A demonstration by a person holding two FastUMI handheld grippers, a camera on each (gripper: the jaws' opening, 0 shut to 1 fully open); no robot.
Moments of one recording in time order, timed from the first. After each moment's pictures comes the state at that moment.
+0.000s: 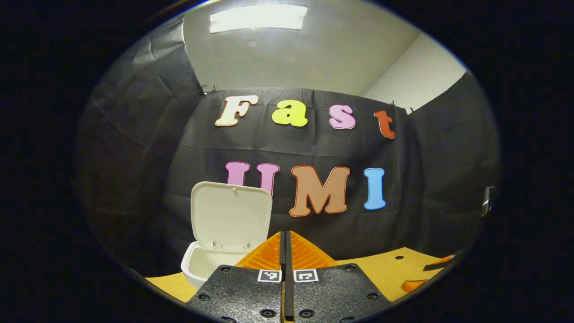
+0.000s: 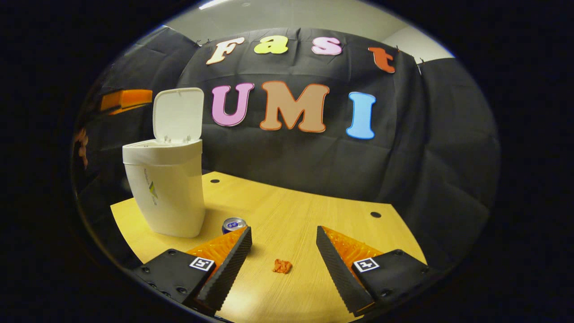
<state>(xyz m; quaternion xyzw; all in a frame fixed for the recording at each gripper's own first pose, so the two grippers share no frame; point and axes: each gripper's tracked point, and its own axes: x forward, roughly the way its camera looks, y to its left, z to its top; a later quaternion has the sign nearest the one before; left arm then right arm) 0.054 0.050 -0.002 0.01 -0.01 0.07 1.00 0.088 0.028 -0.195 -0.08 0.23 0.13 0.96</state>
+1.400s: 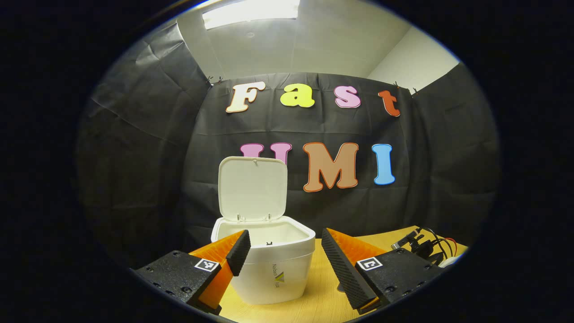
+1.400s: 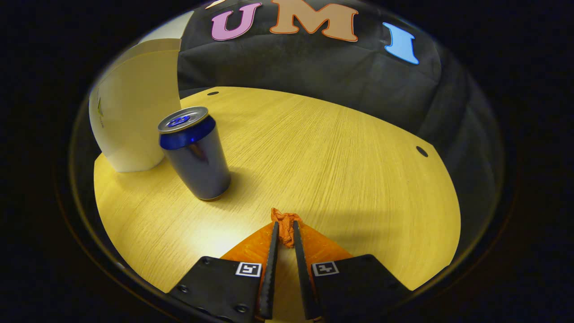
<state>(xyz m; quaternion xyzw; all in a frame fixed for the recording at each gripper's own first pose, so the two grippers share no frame) -0.005 0.074 -0.043 0.04 0.06 0.11 0.99 0.134 0.023 -0.378 -0.14 0.46 0.15 0.86</state>
